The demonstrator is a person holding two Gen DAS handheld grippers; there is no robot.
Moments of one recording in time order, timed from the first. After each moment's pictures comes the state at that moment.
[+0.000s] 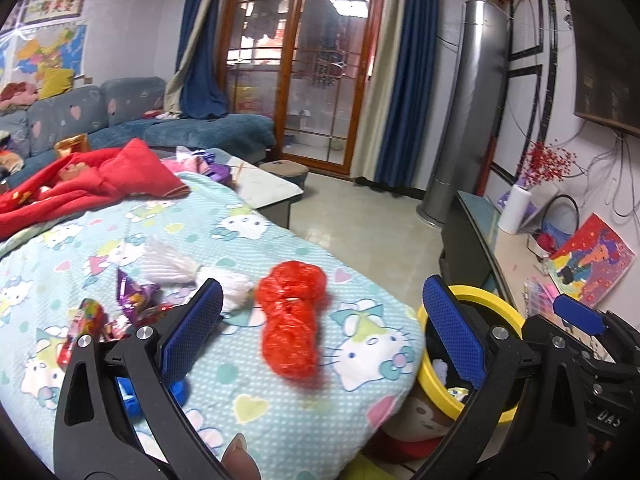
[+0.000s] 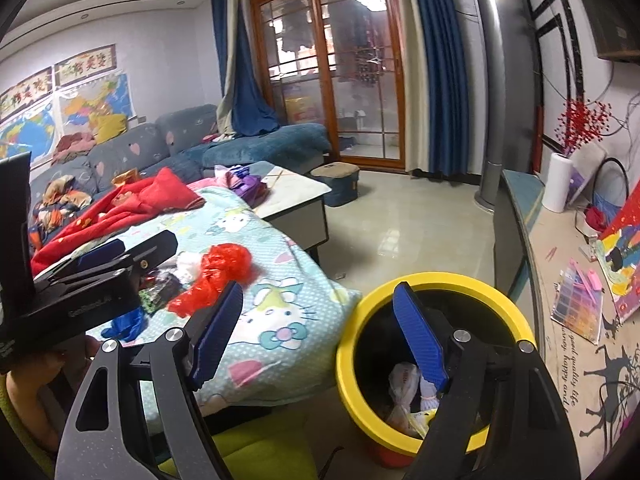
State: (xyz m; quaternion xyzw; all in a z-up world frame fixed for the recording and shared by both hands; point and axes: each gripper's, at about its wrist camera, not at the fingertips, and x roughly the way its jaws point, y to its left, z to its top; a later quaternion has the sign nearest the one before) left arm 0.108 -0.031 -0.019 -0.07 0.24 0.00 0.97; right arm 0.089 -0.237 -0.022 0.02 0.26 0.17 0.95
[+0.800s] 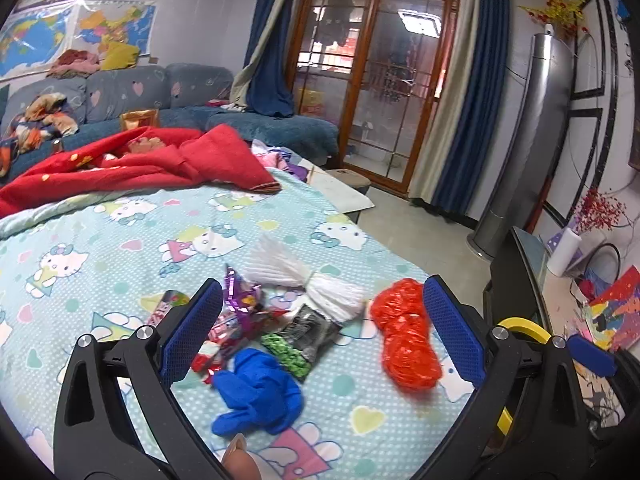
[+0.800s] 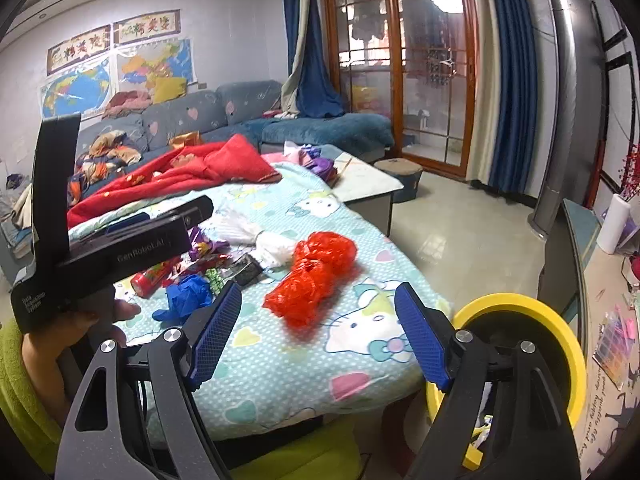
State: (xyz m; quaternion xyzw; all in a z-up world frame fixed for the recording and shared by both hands) left arm 0.093 0.059 -0.025 -0.12 0.23 0.10 0.96; right arm 0.087 -0.140 -0.026 -0.04 0.28 0.27 0.92
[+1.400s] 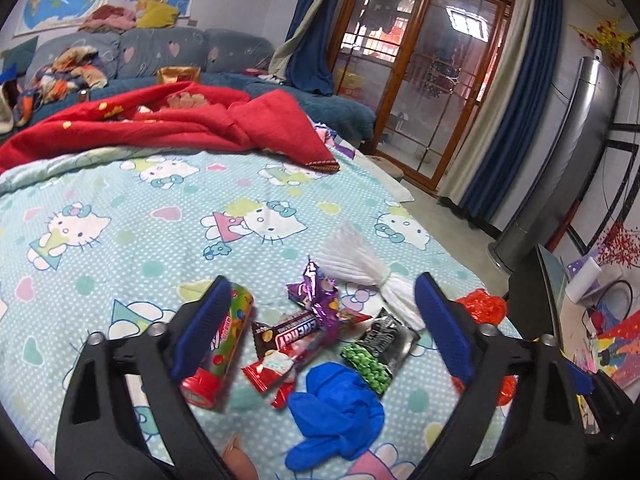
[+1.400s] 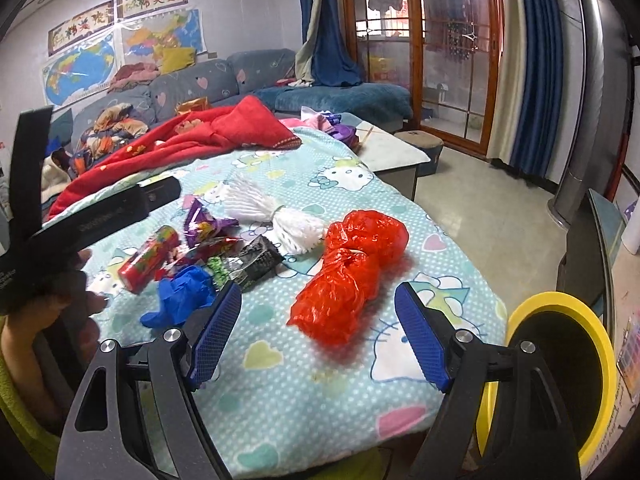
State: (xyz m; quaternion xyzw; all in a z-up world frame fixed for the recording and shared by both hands) left arm 0.107 0.129 -0.052 -0.19 0.26 0.14 0.94; right arm 0.136 -0.085 -0.063 -0.06 0.33 0.28 0.90
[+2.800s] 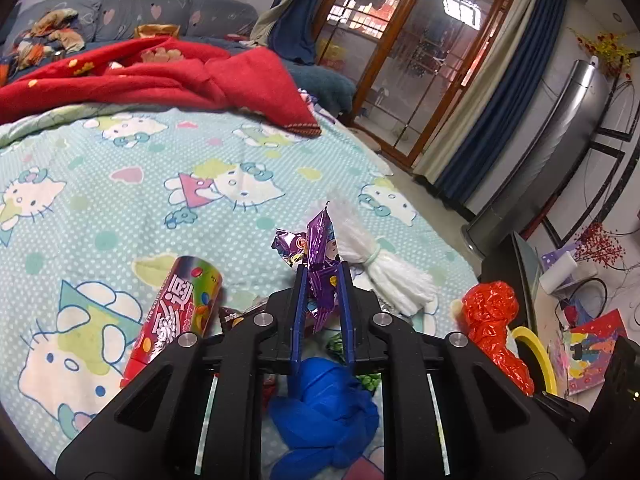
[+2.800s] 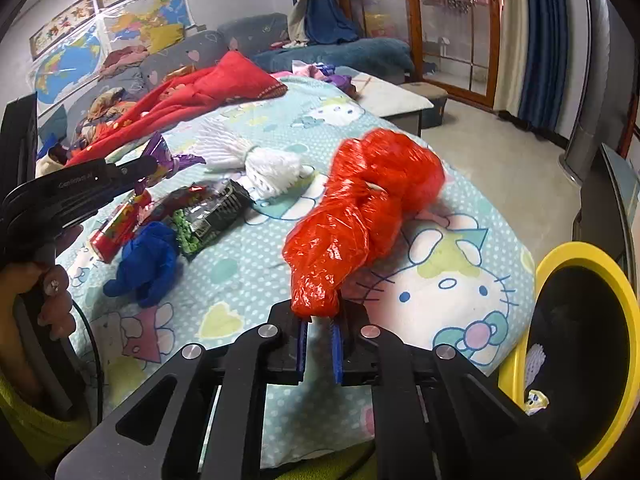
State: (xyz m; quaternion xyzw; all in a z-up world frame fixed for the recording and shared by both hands) left arm 0.123 0.136 -0.073 -0.23 0.30 0.08 0.92; right arm 0.151 -0.104 -0.102 -0.04 0.39 0.29 0.87
